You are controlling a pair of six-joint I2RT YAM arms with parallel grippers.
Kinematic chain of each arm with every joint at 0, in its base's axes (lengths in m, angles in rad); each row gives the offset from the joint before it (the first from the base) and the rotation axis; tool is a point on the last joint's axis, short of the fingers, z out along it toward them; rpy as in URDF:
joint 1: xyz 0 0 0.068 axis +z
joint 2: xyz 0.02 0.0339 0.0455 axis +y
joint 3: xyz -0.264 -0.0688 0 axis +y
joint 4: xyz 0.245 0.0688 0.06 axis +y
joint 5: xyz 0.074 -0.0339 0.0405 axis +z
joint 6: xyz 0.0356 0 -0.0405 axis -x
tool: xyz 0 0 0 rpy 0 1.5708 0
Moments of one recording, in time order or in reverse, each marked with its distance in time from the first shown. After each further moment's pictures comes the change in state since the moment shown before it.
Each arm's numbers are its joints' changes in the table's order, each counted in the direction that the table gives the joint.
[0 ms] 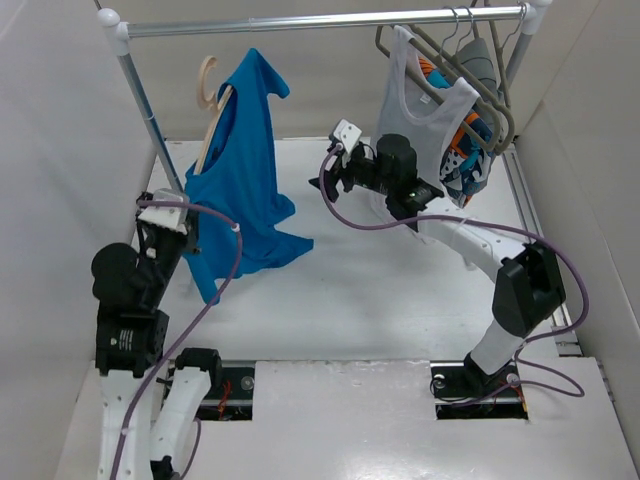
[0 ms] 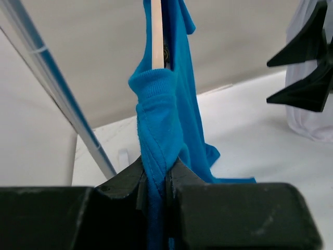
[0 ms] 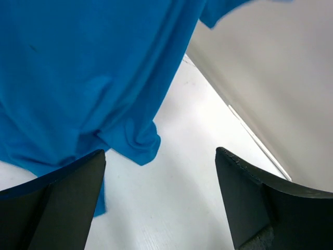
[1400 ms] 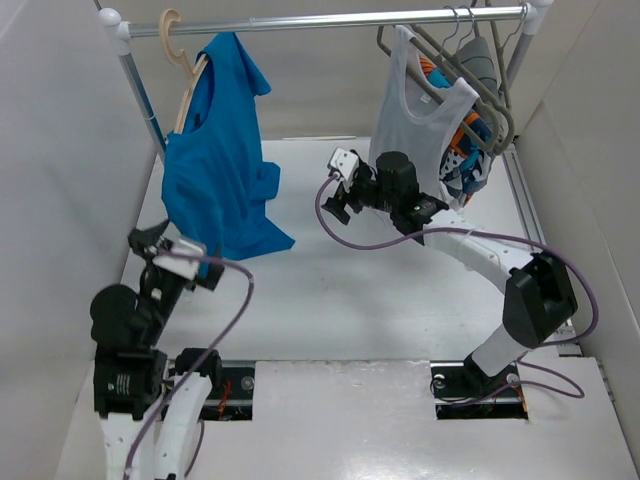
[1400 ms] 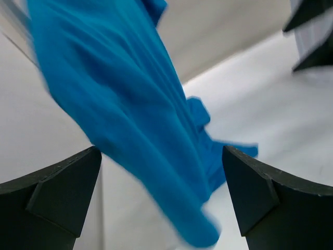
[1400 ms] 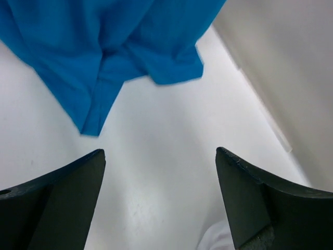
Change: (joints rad) left arm 0.000 -0.123 0.008 0.114 -0.003 -0.138; right arm 0.019 -0.074 0.102 0.118 -0.033 0.163
